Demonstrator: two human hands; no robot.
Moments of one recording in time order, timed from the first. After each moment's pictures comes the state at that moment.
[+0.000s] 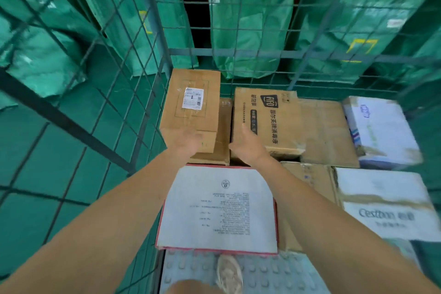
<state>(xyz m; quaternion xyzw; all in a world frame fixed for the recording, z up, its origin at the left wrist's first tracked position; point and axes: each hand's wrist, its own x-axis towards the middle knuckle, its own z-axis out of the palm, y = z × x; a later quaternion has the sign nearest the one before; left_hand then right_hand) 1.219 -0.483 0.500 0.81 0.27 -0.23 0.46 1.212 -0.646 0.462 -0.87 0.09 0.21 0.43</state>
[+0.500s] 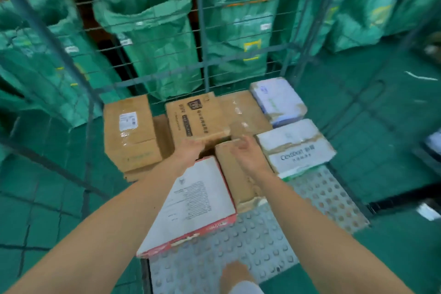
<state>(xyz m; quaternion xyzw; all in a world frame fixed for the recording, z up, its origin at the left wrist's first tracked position) 1.055 -0.626 0.591 0.80 0.08 -0.32 0.50 0.973 -0.774 0.571 -0.78 0.30 0.03 0.55</state>
